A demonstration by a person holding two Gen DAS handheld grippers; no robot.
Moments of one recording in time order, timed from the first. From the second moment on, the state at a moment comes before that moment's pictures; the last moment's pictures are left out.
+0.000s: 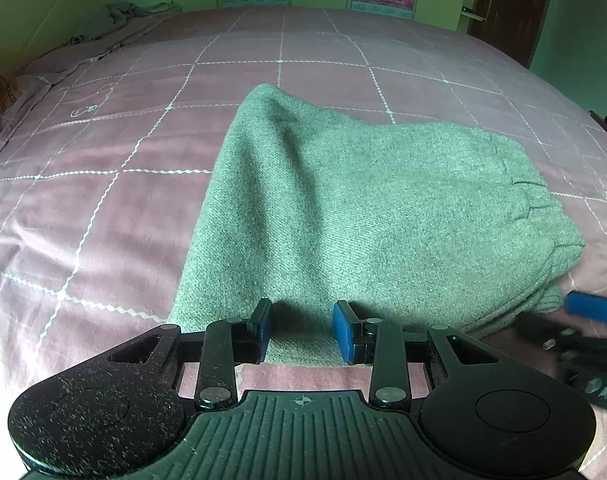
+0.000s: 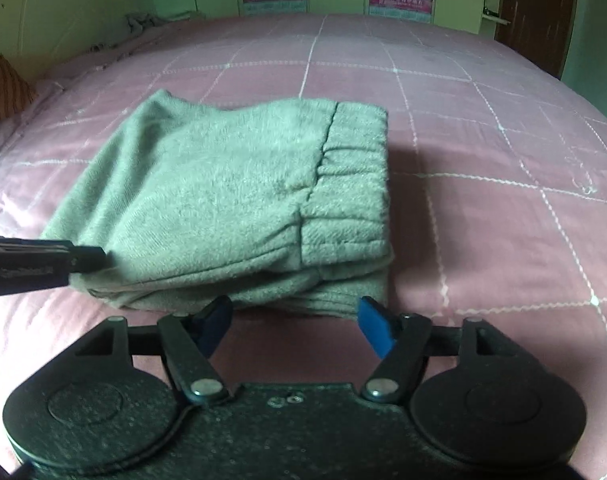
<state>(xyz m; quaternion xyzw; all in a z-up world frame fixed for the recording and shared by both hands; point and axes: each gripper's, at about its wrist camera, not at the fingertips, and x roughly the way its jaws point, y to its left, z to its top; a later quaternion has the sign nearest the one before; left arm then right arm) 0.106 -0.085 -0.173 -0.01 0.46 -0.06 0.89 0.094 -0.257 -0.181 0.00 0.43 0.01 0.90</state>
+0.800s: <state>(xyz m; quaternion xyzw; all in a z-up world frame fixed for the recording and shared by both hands) 0.104 -0.067 -0.176 -0.06 0.46 -0.09 0.88 0.119 -0.237 -0.158 -0.02 0.40 0.02 0.91</state>
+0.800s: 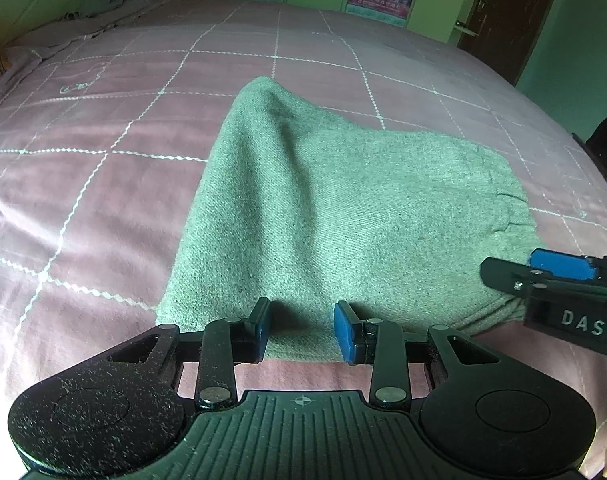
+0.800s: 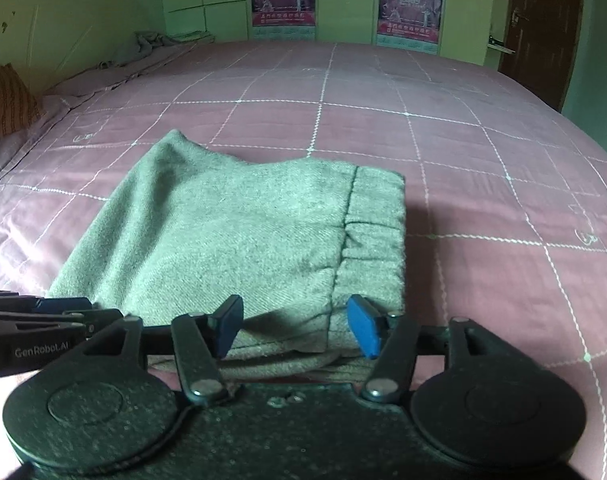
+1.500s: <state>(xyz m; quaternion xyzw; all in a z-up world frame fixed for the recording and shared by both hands) 0.129 -0.047 -0.141 -0.05 0.45 -0.03 0.89 0.123 -0.265 -0.135 0.02 0.38 0.00 0.92</state>
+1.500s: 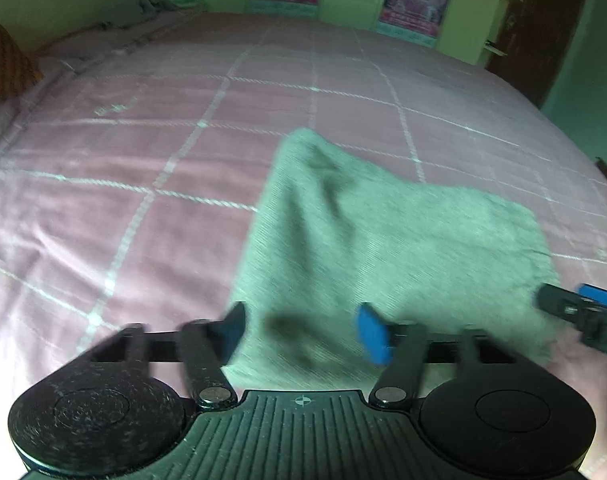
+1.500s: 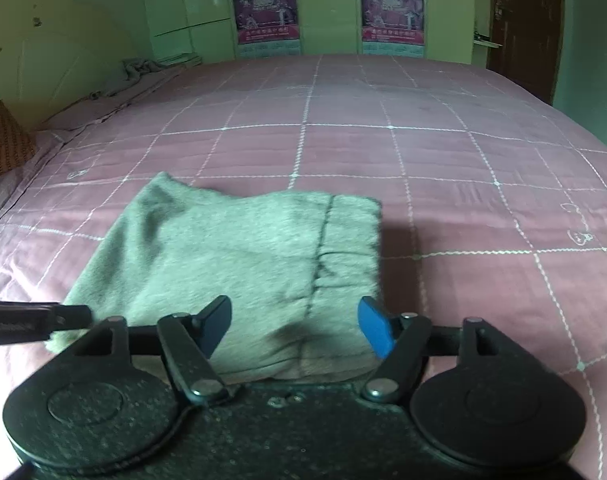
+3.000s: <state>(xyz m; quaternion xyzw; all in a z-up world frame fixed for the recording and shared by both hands) 0.201 -0.008 -0.224 -0.26 0.53 -0.13 0.80 0.190 -0.358 -0.230 0.35 0.45 0.15 0.81</state>
